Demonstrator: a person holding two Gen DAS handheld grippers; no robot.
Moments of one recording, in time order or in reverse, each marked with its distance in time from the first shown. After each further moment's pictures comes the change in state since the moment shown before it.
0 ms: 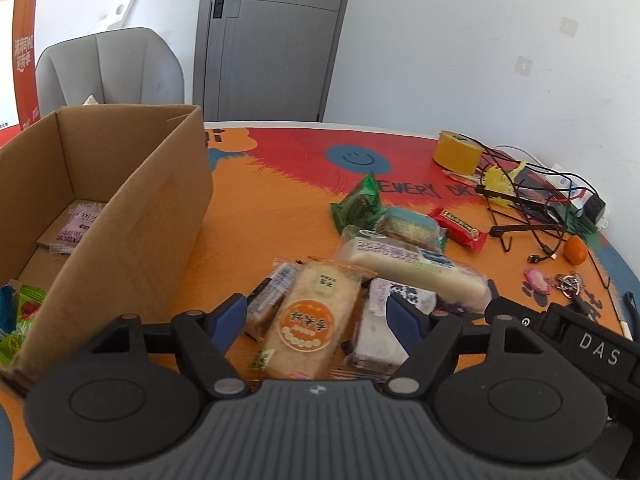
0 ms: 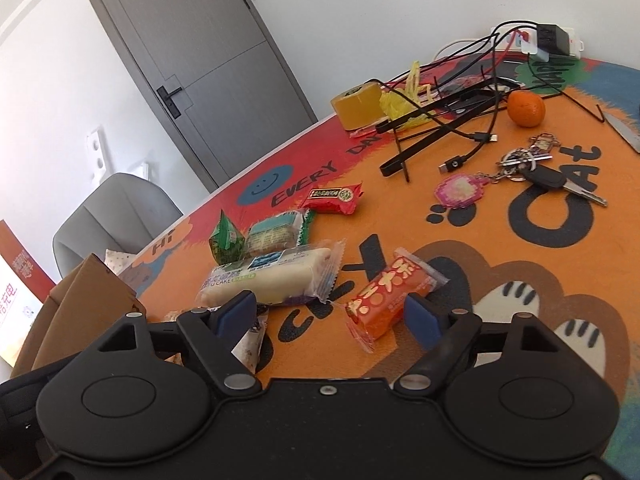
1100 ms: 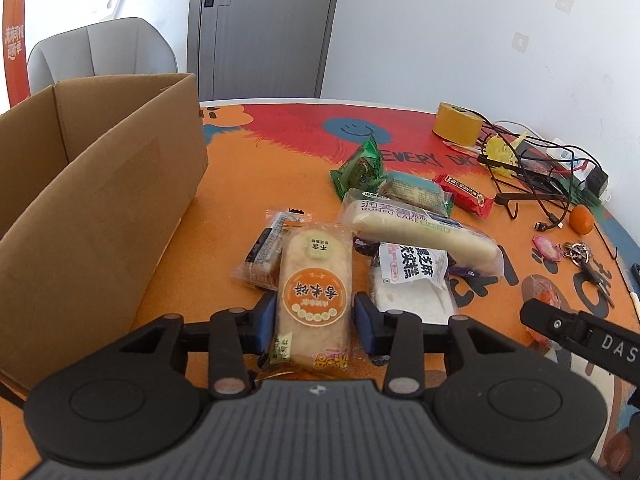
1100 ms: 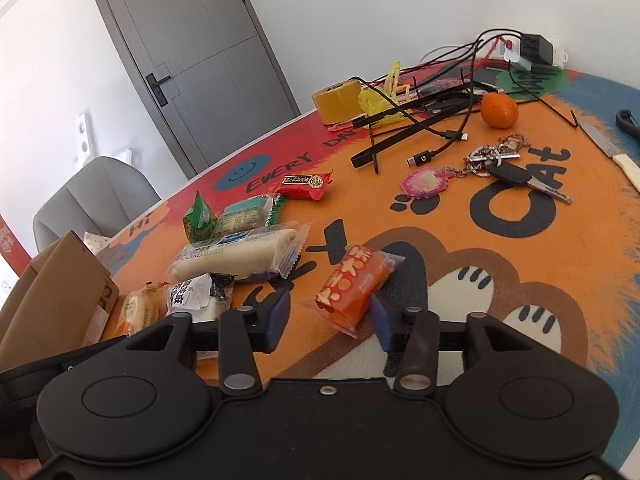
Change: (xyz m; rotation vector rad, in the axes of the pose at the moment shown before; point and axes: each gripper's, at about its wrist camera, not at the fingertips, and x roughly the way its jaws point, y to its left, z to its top) left arm 0.011 -0.002 -0.018 0.038 0.040 -0.006; right arm -0.009 -0.010 -0.012 -0.060 -0.002 -0.074
